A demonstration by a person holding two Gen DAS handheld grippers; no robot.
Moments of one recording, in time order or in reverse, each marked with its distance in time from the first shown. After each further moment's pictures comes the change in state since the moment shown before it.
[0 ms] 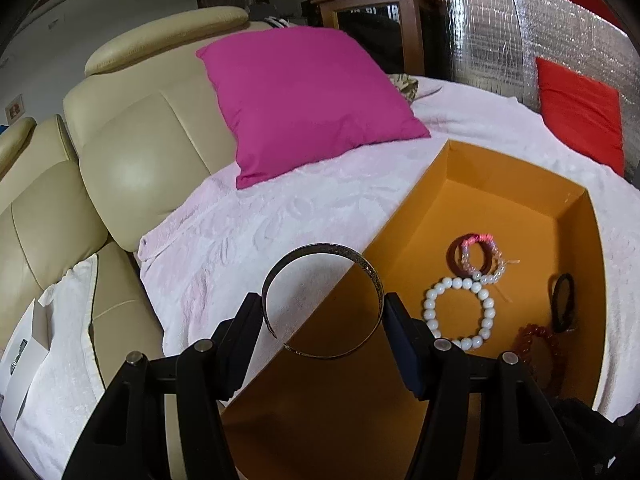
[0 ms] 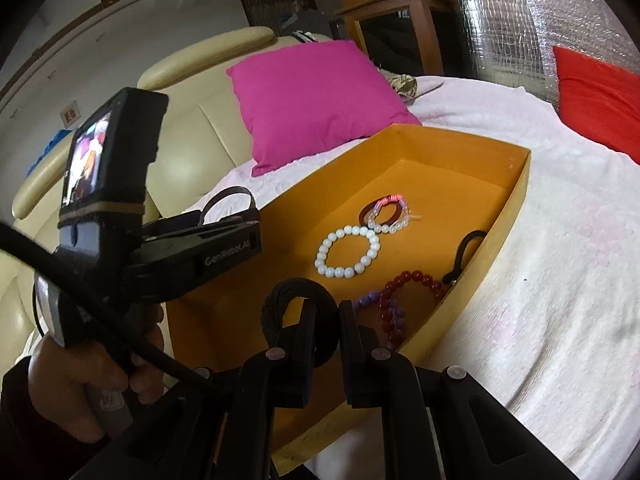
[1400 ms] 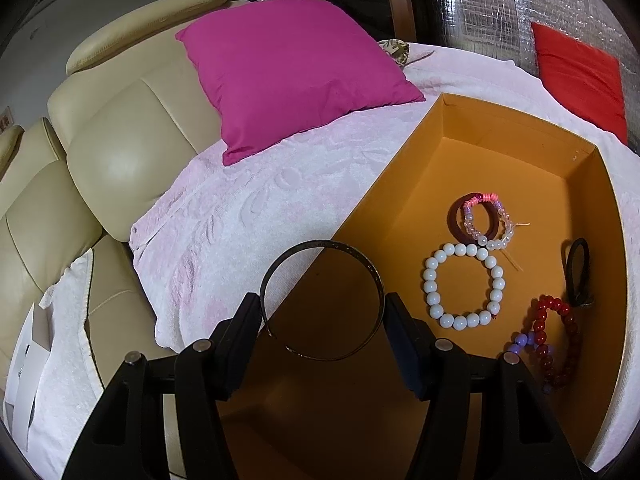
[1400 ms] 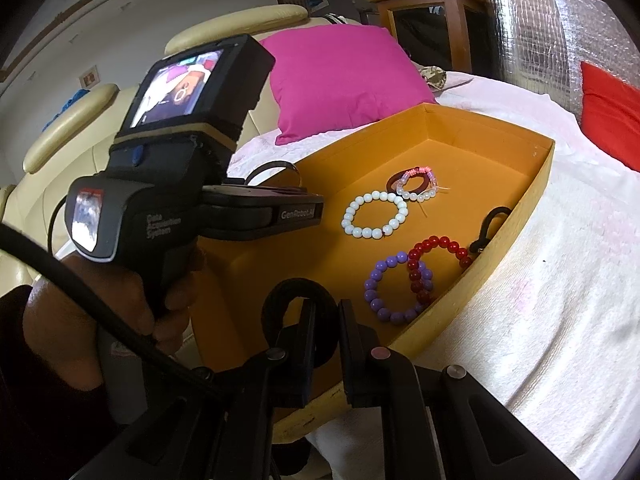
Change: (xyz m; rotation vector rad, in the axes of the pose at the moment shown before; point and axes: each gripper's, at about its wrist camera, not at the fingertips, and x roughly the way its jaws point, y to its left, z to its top) left arm 0.017 -0.013 -0.005 0.057 0.091 0.012; right arm 0.001 0.023 -0.027 -0.109 0.042 0.018
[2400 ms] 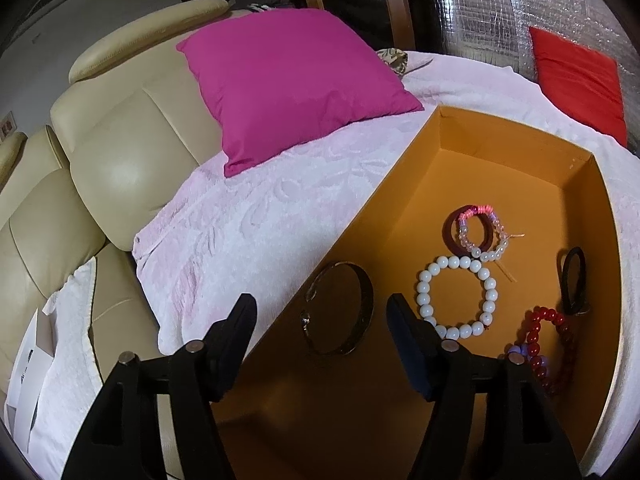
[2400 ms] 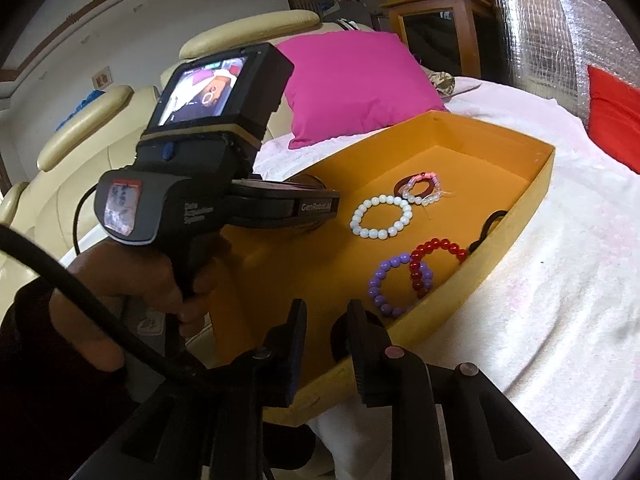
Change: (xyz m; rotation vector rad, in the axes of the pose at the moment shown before) left arm -0.007 -0.004 0.003 0.010 -0.042 0.009; right arm -0.022 -0.002 -0.005 -0.020 -0.023 0.044
